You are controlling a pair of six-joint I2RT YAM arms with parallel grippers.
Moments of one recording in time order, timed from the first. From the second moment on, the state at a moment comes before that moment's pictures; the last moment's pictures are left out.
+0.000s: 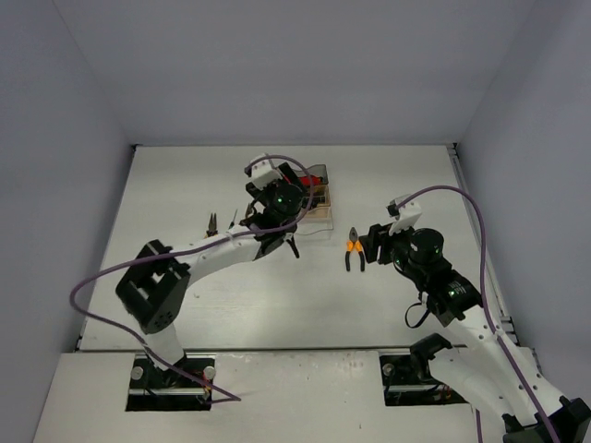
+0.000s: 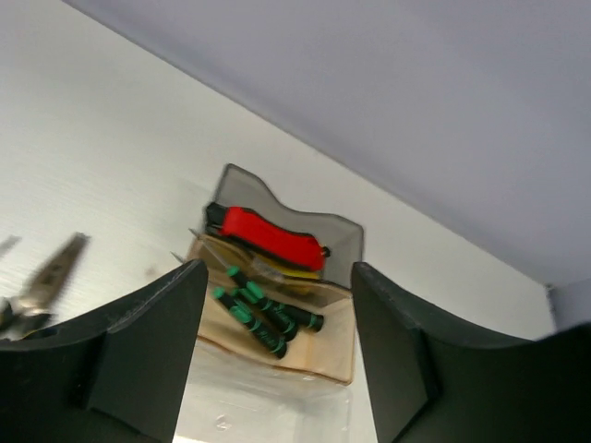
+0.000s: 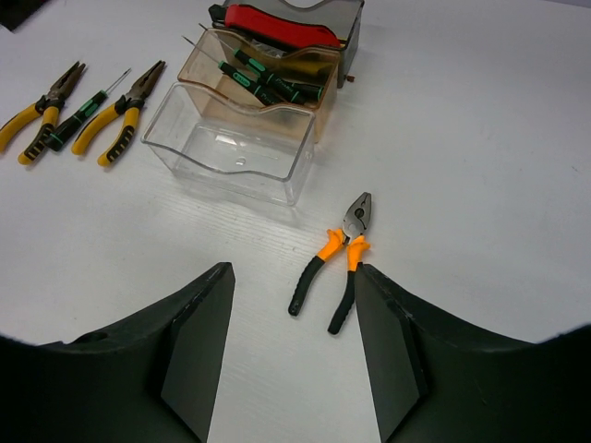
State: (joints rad) left arm -0.79 1.76 1.21 0.35 -0.92 -0.73; right arm 0.46 0.71 0.61 -0.22 0.01 0.11
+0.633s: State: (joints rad) left arm -0.29 1.77 1.57 -0.71 -0.34 -0.31; right arm 0.46 0.71 0.61 -0.22 0.00 0.12
